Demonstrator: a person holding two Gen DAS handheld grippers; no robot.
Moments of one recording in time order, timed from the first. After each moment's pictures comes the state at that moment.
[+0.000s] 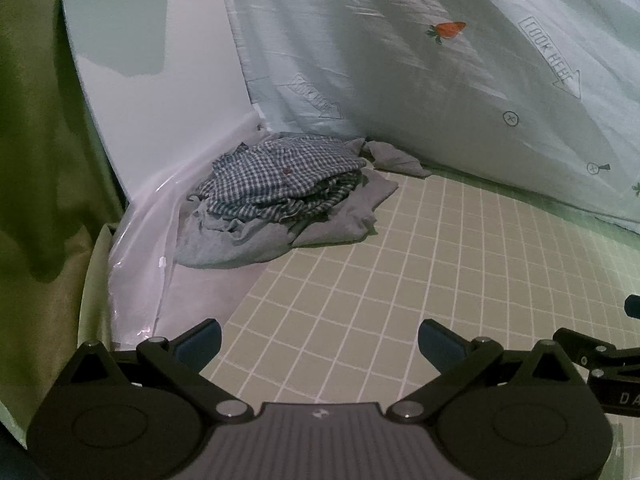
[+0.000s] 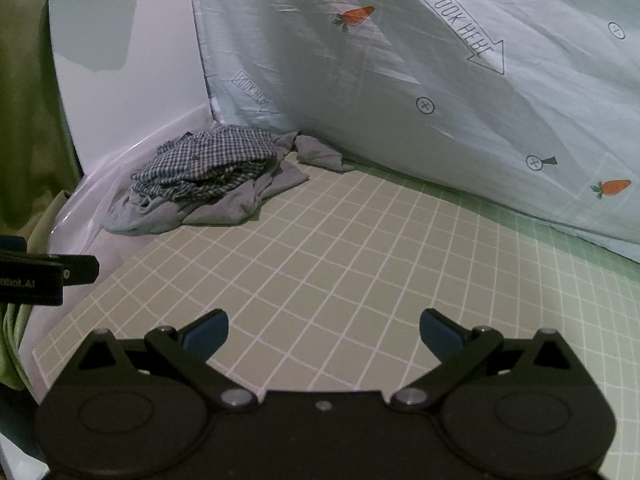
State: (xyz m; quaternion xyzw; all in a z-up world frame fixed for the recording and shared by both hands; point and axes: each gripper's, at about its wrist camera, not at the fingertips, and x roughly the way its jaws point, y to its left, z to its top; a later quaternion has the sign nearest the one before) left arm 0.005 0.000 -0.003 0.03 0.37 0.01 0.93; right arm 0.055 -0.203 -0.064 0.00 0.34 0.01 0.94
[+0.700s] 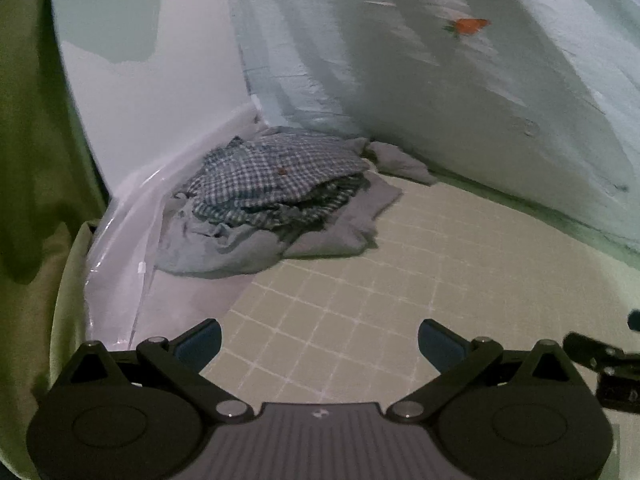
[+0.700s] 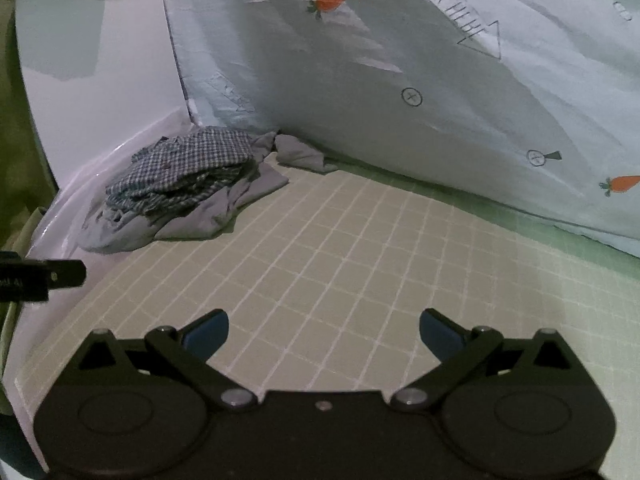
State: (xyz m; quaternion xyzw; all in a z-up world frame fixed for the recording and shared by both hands) left arm 0.066 0.000 -0.013 0.00 0.38 0.03 0.93; right arm 0.111 -0.224 -0.074 0.02 0.35 -0.01 0.94
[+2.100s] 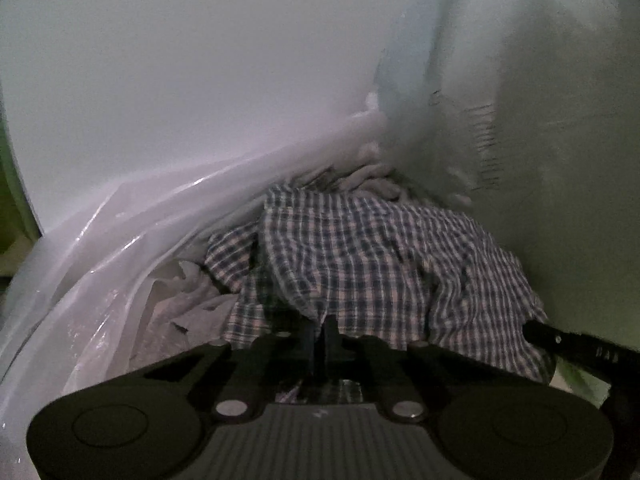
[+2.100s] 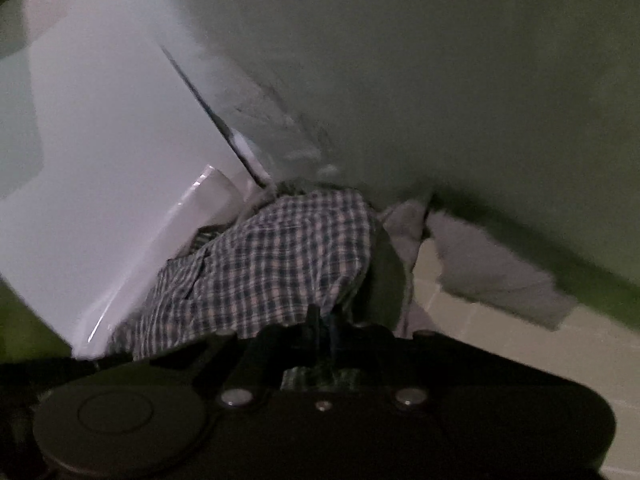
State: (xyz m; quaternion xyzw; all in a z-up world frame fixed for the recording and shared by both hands) left arm 0.325 0.160 -0.048 -0.19 0.39 0.06 0.90; right arm 0.469 -0.147 -0.106 0.13 0.36 0.16 0.91
